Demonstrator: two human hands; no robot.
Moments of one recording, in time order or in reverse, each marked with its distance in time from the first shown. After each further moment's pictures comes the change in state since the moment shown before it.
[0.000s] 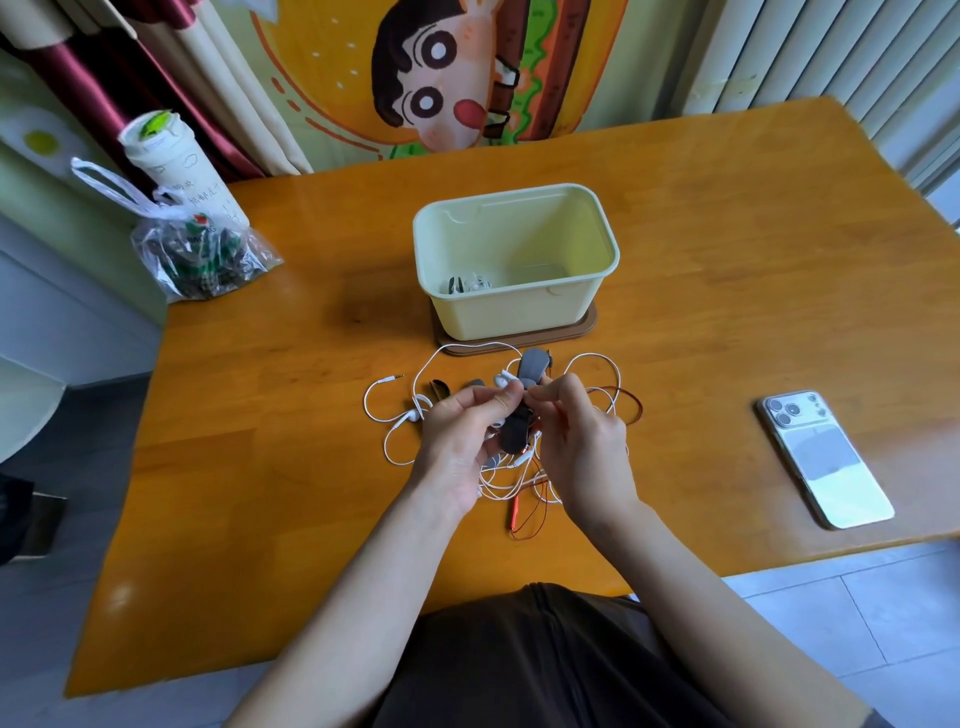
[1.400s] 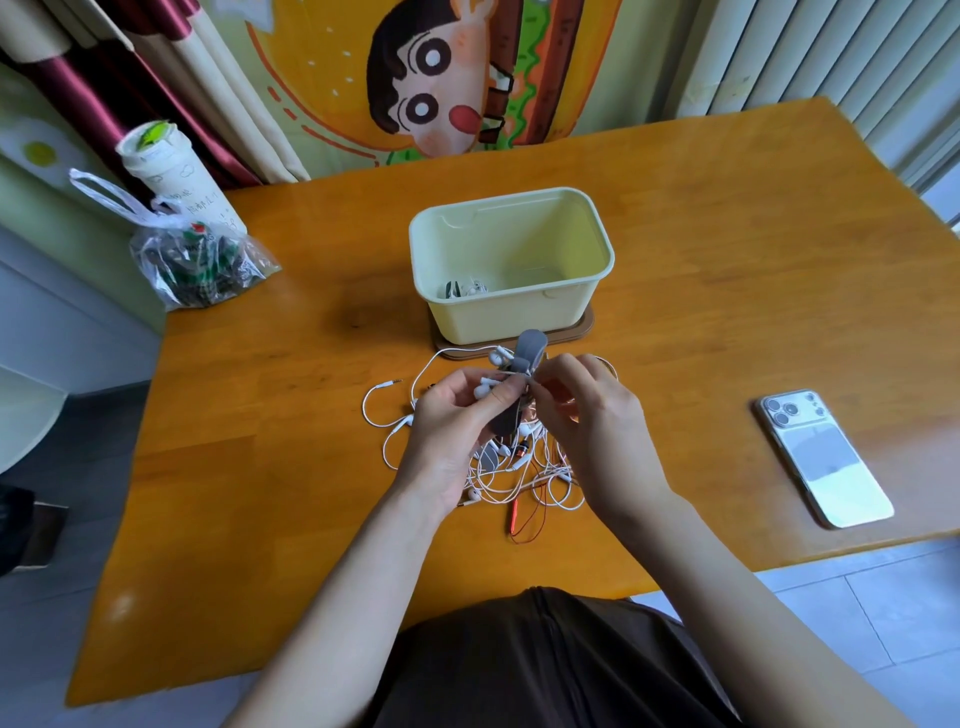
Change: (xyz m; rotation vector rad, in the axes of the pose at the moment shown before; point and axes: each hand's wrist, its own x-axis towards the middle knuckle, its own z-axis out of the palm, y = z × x) left_hand -0.004 0.012 -0.003 0.035 -0.151 0.173; right_hand 0.019 -0.010 -0.027 -0.069 -0.104 -0.004
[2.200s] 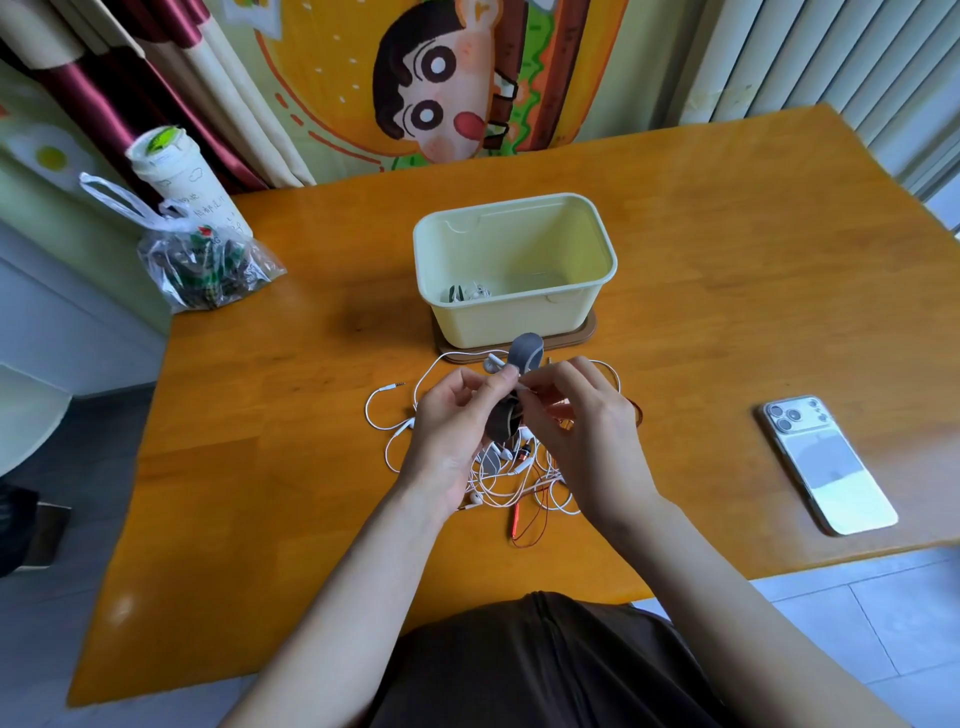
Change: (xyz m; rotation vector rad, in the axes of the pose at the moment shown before) left_hand 0.001 0.000 0.001 0.040 0.074 -0.011; right_hand -0.001 -0.003 0.007 0.144 0.029 0.011
